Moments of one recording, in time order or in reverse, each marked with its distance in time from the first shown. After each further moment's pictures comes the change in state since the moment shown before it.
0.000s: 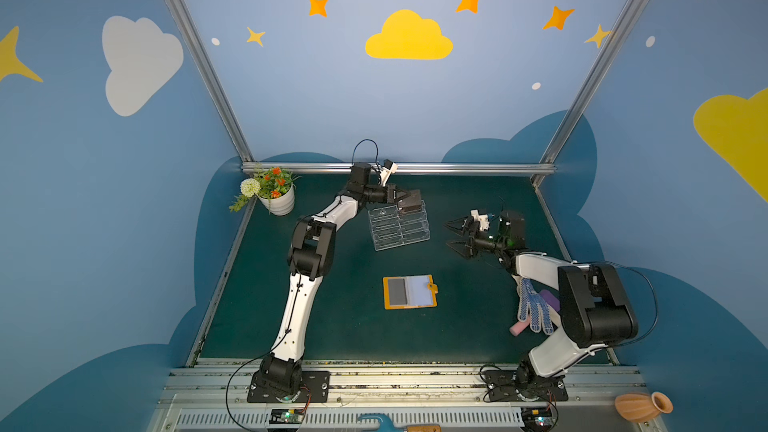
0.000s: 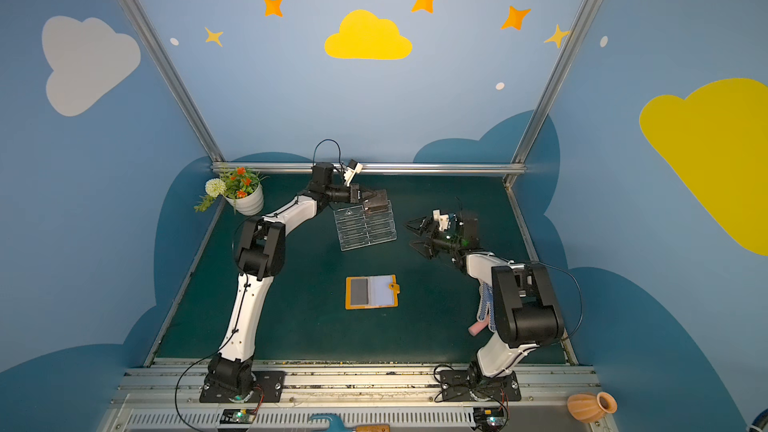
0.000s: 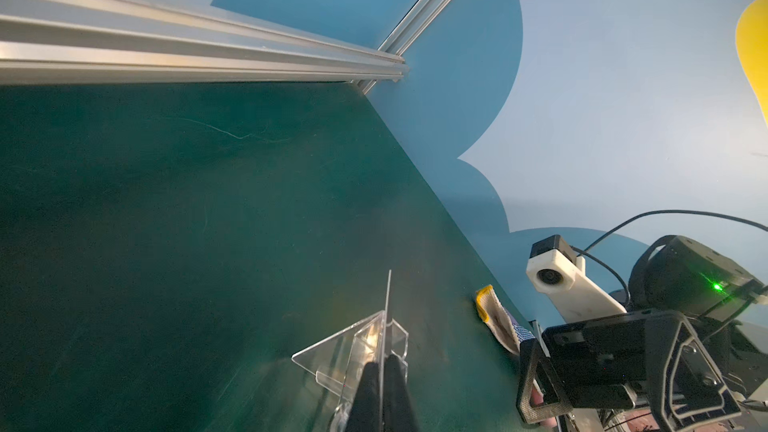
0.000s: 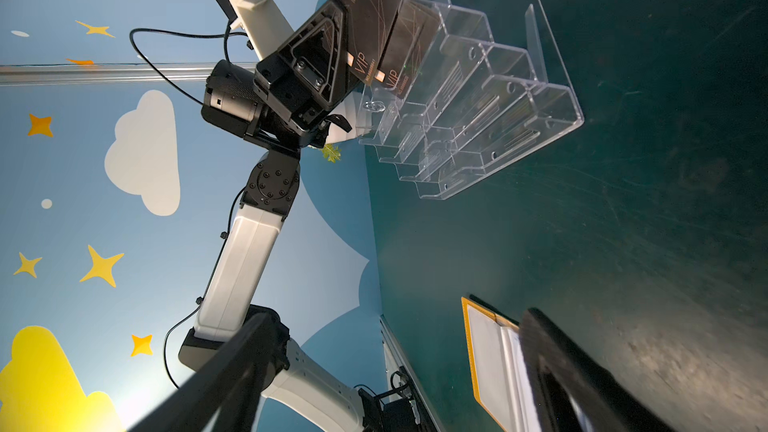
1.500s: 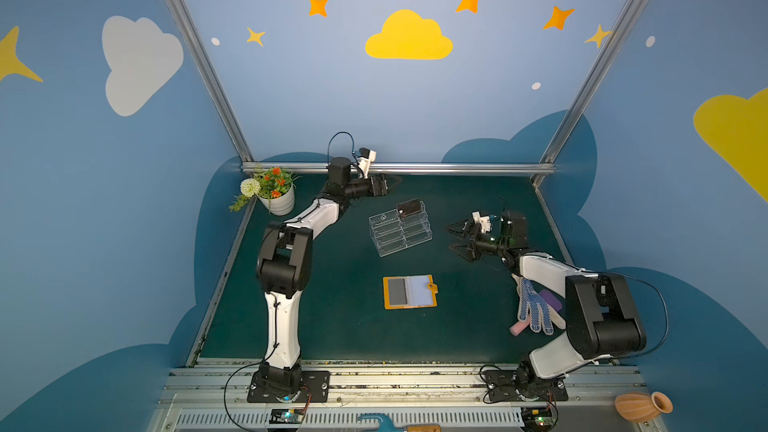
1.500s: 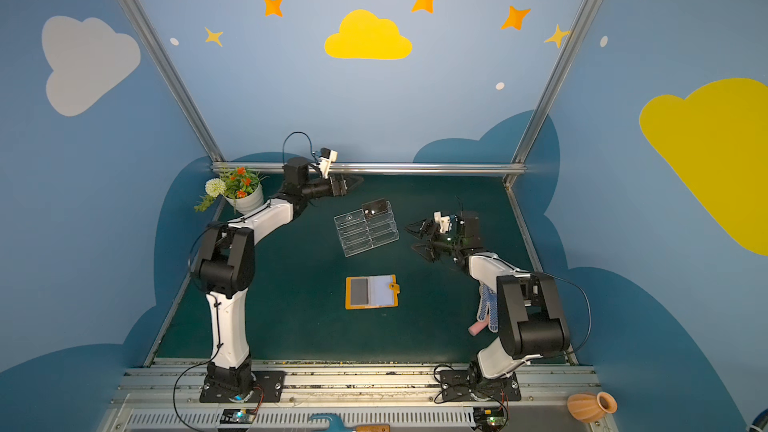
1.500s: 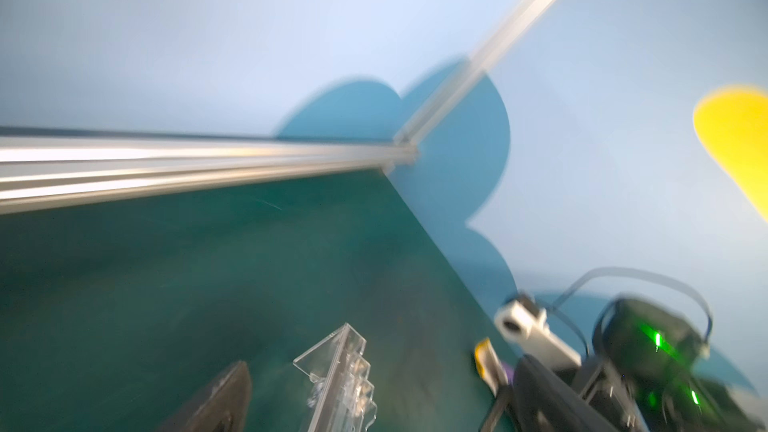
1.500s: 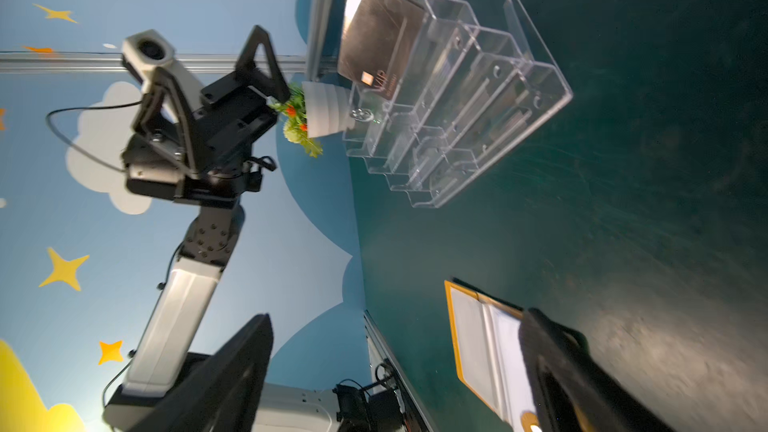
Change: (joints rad) left arm 0.073 -0.465 -0.502 0.227 -0.230 -0.137; right arm 0.019 -0.091 0.018 -0.260 0.058 -0.142
